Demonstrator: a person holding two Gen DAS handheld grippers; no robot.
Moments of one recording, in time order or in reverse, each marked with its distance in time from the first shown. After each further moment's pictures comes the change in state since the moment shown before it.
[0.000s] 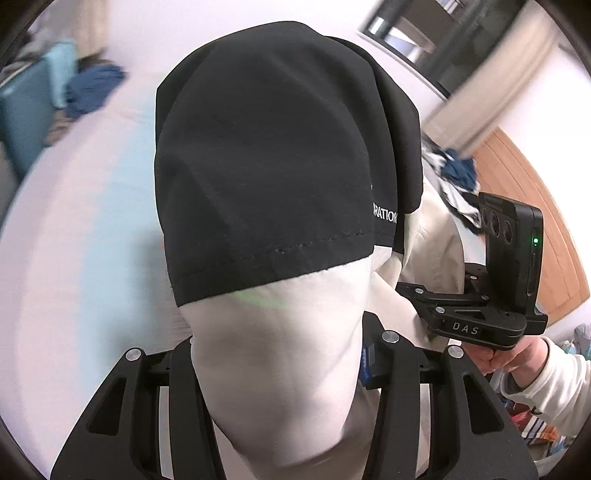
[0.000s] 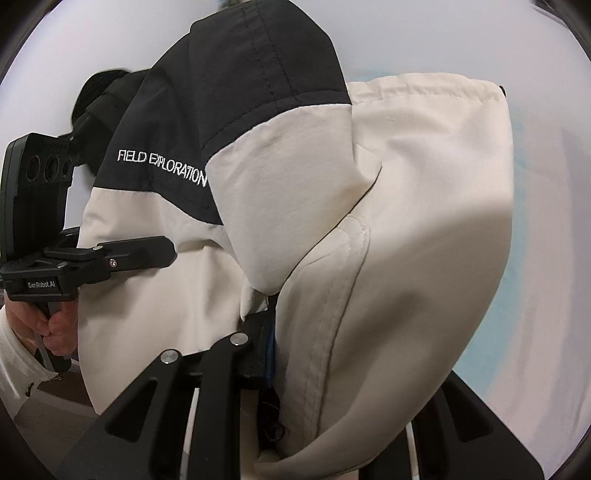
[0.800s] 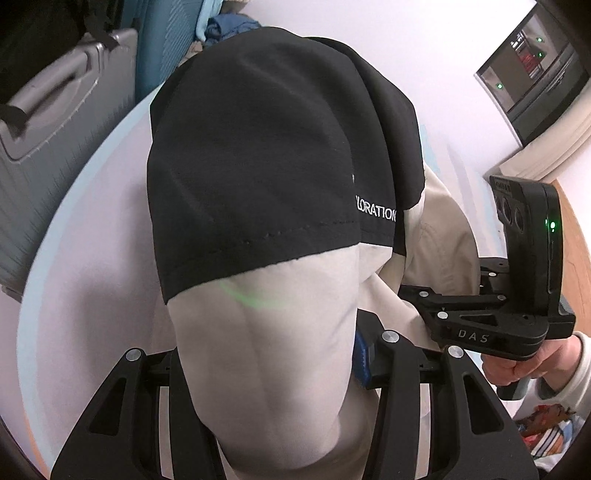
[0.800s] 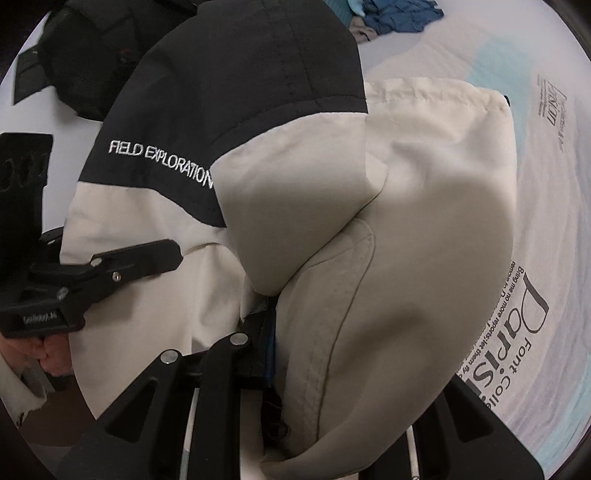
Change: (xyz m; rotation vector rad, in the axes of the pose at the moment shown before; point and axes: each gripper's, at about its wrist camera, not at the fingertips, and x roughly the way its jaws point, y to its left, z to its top) left arm -0.032 0.295 -0.083 -0.195 0.001 0.110; right arm 0.281 0.185 0.090 -0.106 0.263 -0.034
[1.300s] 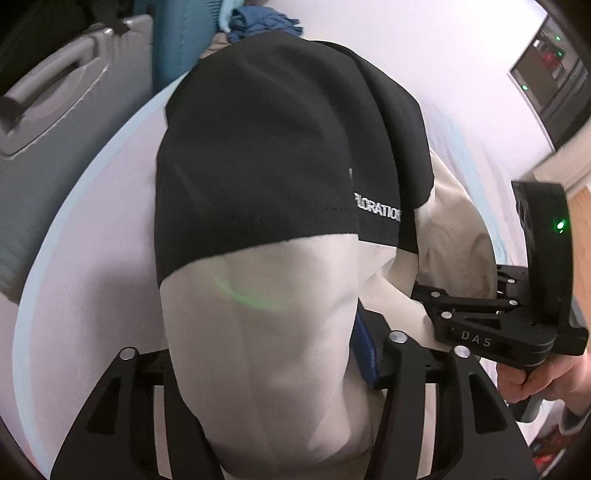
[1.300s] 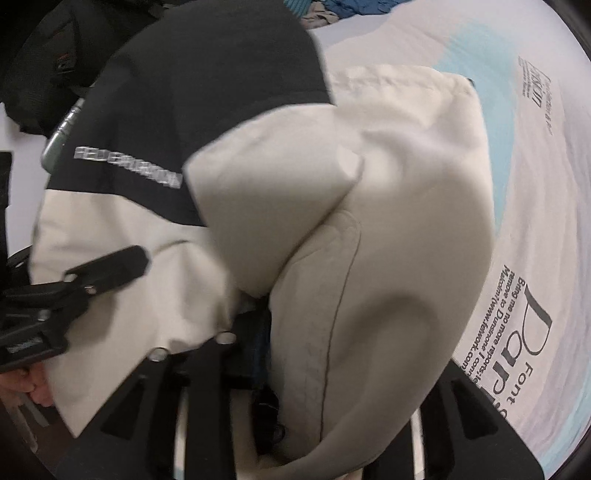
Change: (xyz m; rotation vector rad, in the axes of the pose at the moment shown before) left arm 0.046 0.015 0.011 -0.034 -0.019 0.140; right arm 0.051 -0.055 0.011 0.062 -0.007 -0.107
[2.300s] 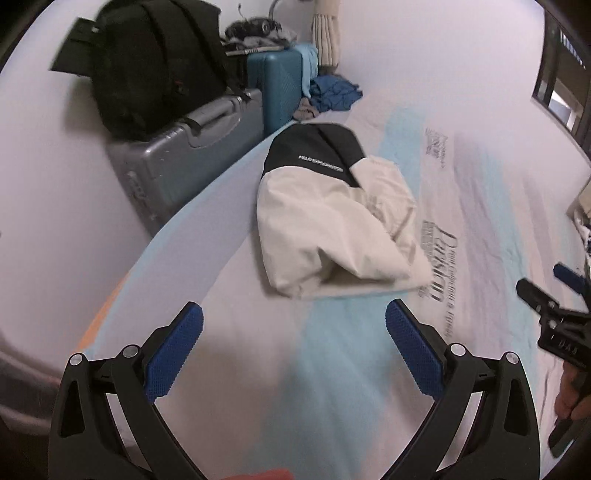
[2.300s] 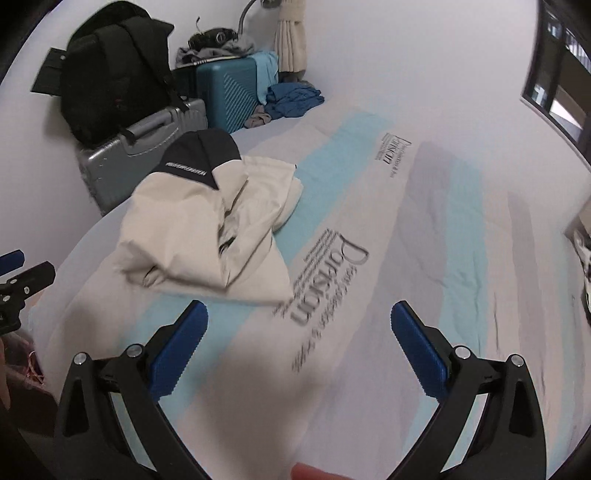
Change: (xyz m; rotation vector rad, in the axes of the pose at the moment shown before) left arm -0.228 -0.140 -0.182 -0.119 -0.229 0.380; right arm -0.268 0.012 -0.249 -0.008 -0.366 -0.292
